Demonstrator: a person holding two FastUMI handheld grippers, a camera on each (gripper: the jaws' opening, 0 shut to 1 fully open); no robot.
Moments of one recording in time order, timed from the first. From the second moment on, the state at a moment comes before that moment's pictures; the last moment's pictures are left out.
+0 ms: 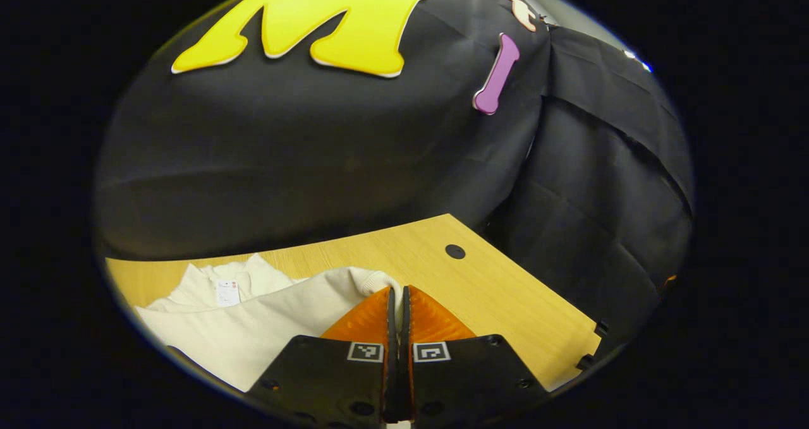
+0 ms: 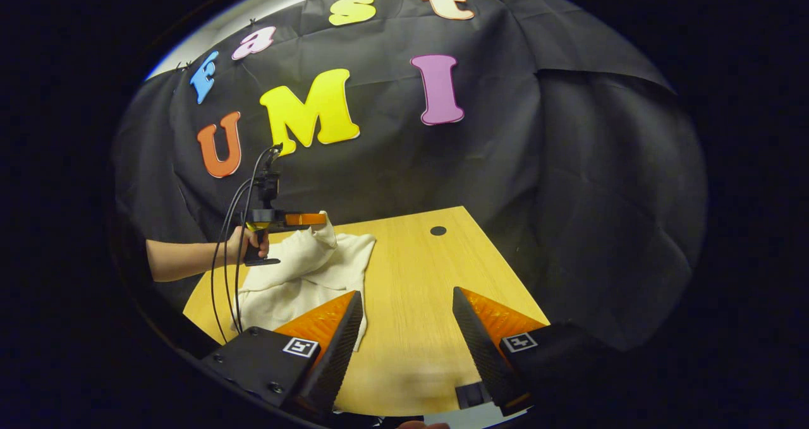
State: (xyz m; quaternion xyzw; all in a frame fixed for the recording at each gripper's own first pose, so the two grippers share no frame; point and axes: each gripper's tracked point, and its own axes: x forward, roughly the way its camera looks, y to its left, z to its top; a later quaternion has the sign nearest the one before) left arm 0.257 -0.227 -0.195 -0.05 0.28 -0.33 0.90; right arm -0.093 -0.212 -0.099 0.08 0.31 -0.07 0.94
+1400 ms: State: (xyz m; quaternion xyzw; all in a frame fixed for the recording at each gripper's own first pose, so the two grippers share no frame) left arm 0.126 -0.015 -0.038 -0.03 0.12 -0.04 0.99; right arm -0.010 -0.084 -0.078 0.03 0.25 0.05 0.97
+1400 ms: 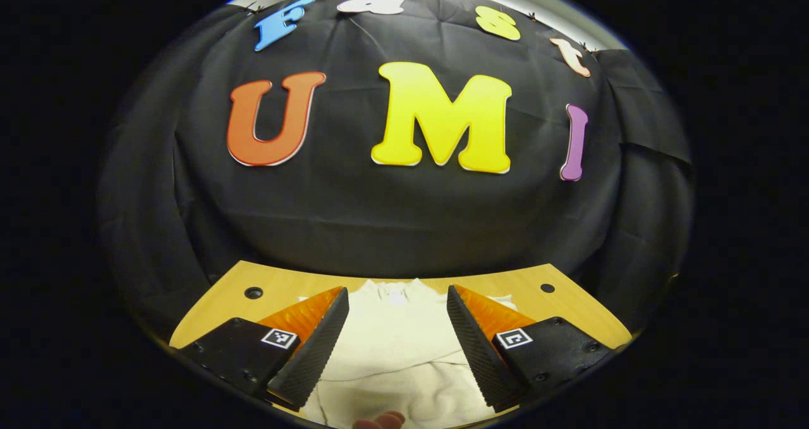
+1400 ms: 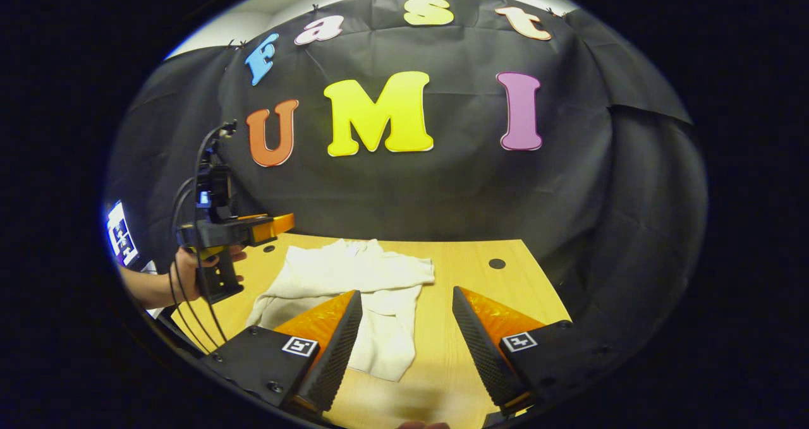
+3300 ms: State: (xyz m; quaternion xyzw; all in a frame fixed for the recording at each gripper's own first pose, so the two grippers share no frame) left arm -0.041 0.067 -0.314 -0.14 0.44 -0.05 0.89; right arm -0.056 -0.087 -0.369 0.04 0.55 0.00 0.84
